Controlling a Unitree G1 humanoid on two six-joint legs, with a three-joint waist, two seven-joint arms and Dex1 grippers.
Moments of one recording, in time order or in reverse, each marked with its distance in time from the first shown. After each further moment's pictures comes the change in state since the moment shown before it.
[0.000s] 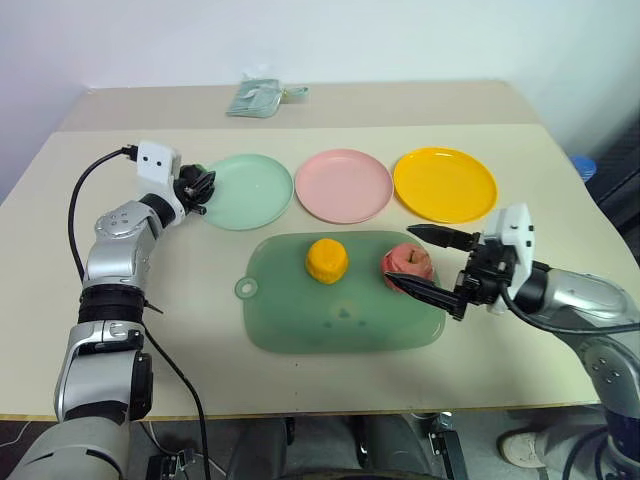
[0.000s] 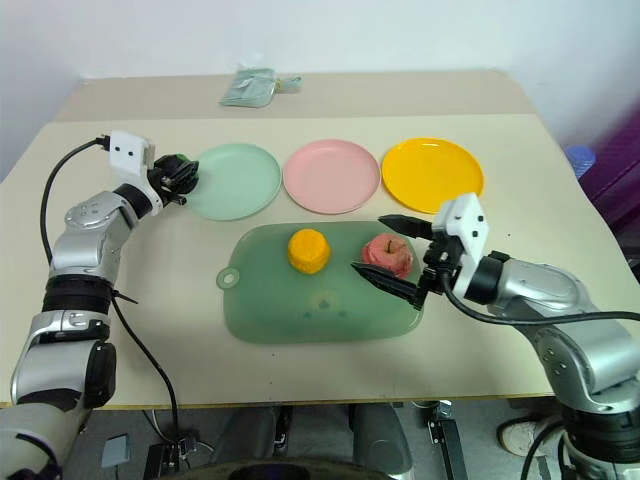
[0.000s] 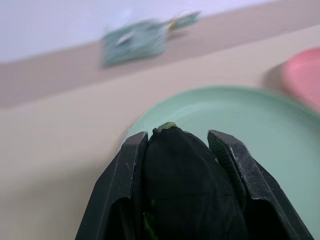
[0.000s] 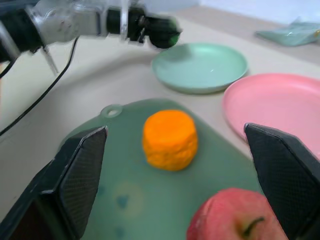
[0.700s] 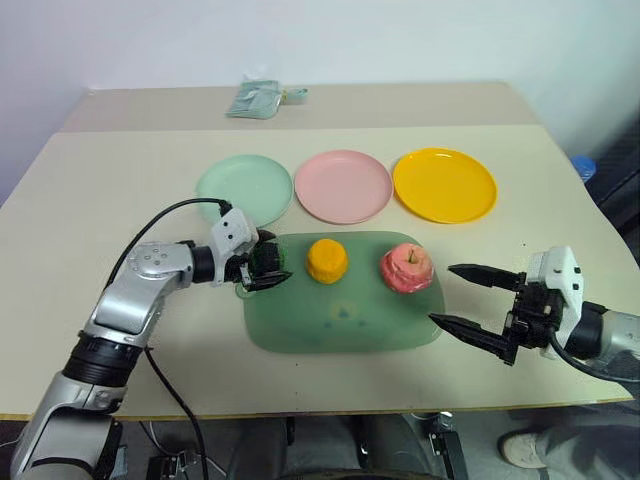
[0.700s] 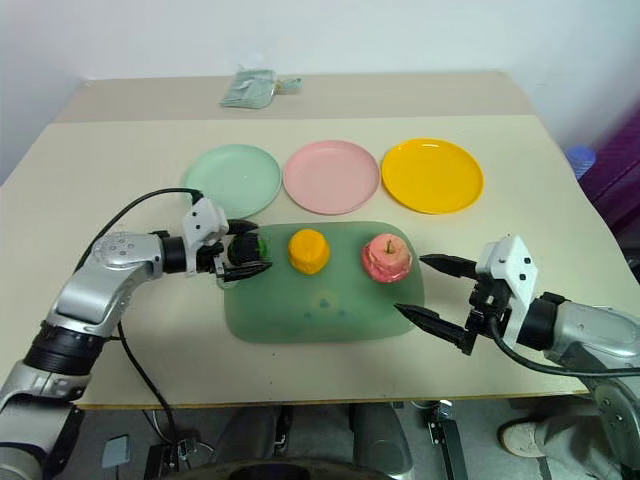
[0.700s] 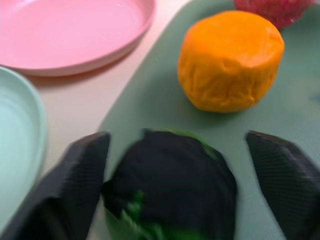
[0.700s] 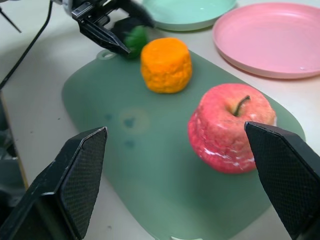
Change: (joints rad) left arm 0.308 0.139 -0.309 -0.625 -0.045 0.151 -0.471; right arm 0.365 -0.122 -0.273 -0.088 0.038 -0.020 0.163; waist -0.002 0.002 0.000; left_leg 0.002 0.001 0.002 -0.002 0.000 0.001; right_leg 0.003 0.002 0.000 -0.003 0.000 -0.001
